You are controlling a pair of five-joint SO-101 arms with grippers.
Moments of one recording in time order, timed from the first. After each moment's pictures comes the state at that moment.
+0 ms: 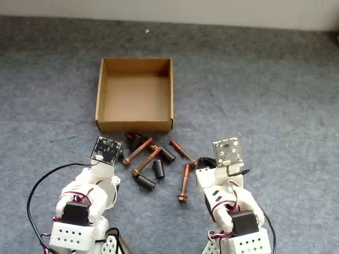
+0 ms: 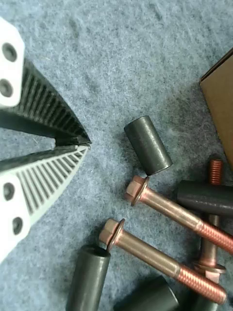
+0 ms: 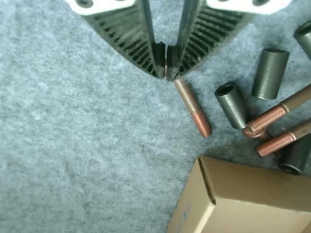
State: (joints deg) left arm 1.8 -99.0 96.0 69.1 -3.8; right arm -18.5 -104.6 95.7 54.7 3.9
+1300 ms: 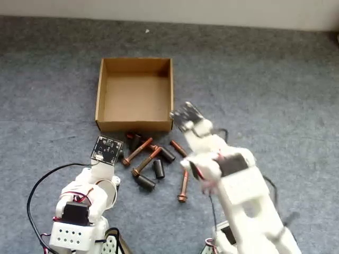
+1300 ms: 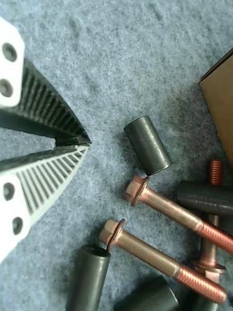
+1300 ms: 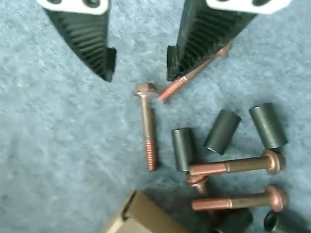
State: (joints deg) left arm 1.8 -99.0 96.0 69.1 -3.8; right arm -27.7 -44.7 49.5 66.5 21.6
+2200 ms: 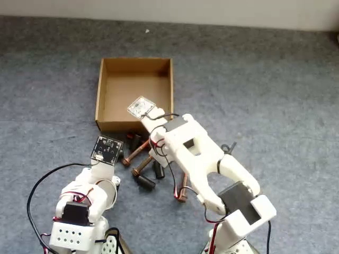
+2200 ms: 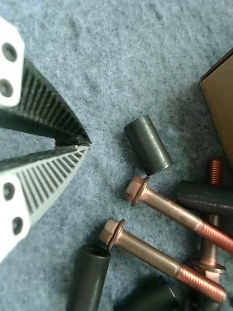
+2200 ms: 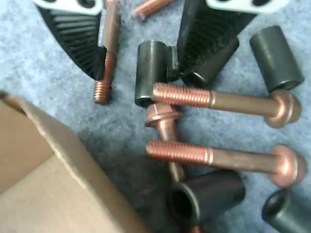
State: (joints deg) left arm 1.8 -99.0 96.0 69.1 -3.9; right arm -37.6 5.9 25.5 55.4 21.0
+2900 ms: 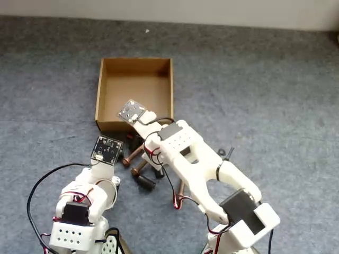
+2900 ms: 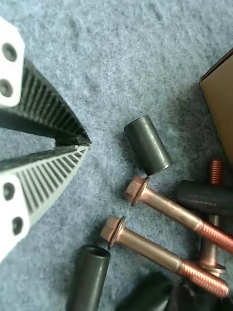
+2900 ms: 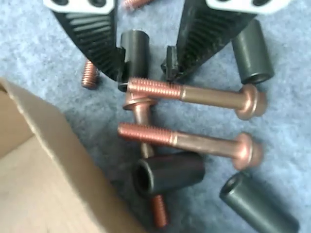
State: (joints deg) left arm 1.8 -99.0 96.0 69.1 -3.9; right arm -41.8 1.8 28.8 51.5 20.6
